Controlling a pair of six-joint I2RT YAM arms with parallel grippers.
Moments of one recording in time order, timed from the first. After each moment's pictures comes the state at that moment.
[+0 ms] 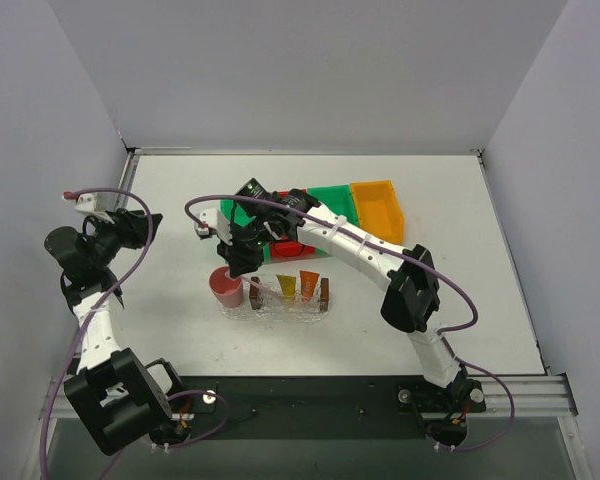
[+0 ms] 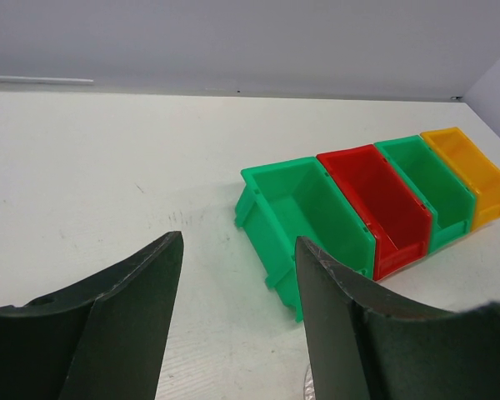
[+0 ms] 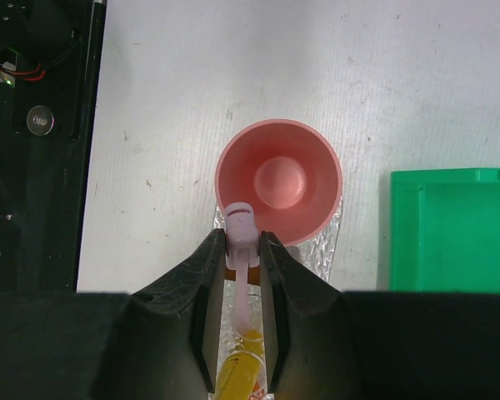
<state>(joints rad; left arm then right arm) 0.53 1.08 0.64 0.40 0.90 -0.28 0.95 2.12 2.05 -0.86 -0.58 -0.53</state>
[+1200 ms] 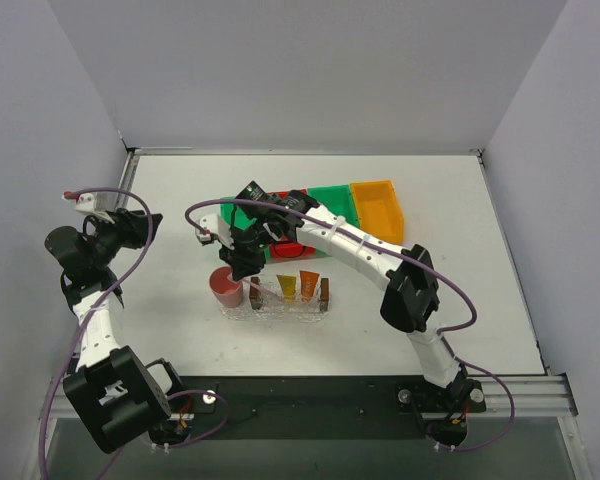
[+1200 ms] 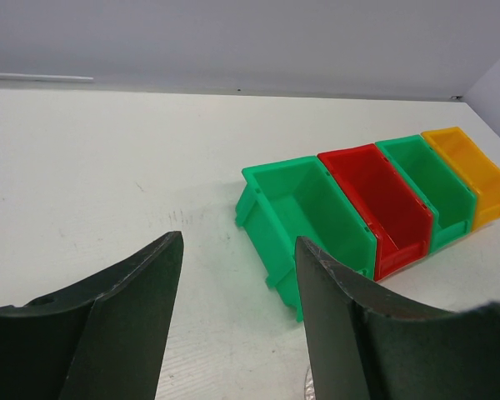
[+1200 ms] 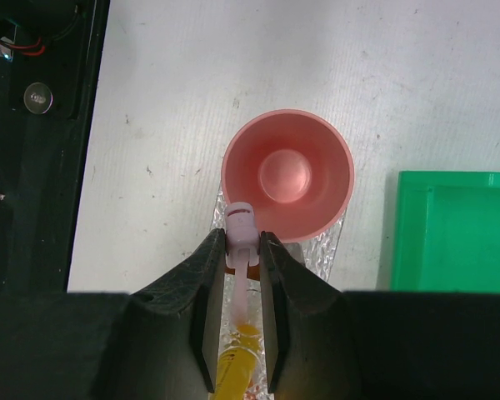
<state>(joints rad) 0.53 1.09 0.64 0.40 0.90 -0.28 0.95 2.12 2.04 -0.89 -0.60 -0.60</state>
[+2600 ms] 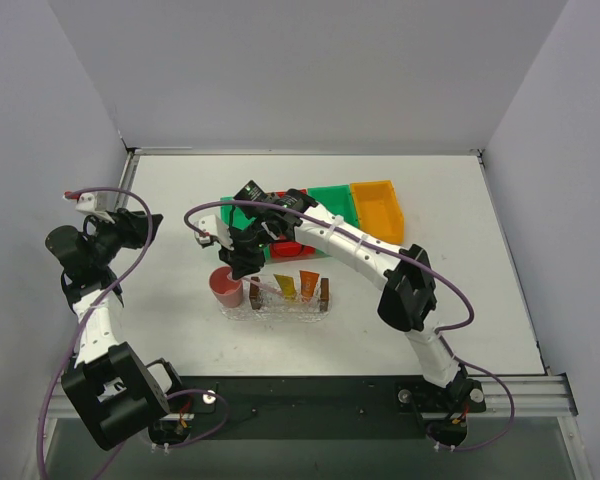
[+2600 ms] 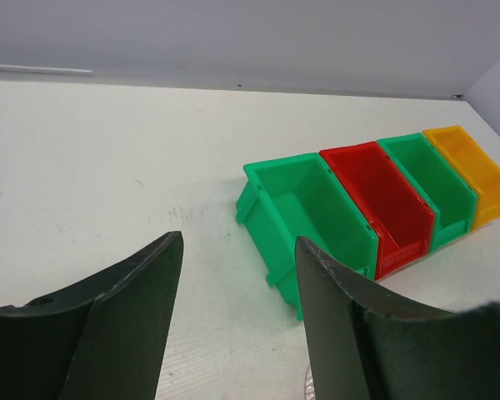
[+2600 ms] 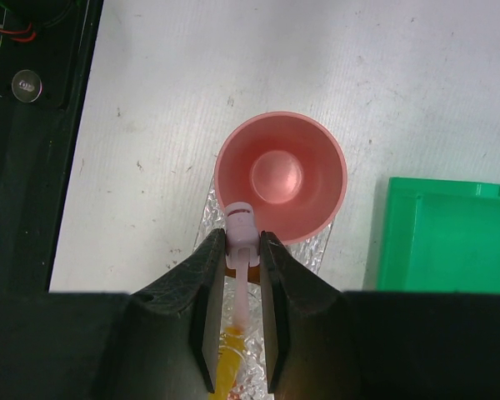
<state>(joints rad) 0.53 1.11 0.64 0.40 0.90 -0.28 0.95 2.14 2.08 -0.92 -0.60 -0.66</state>
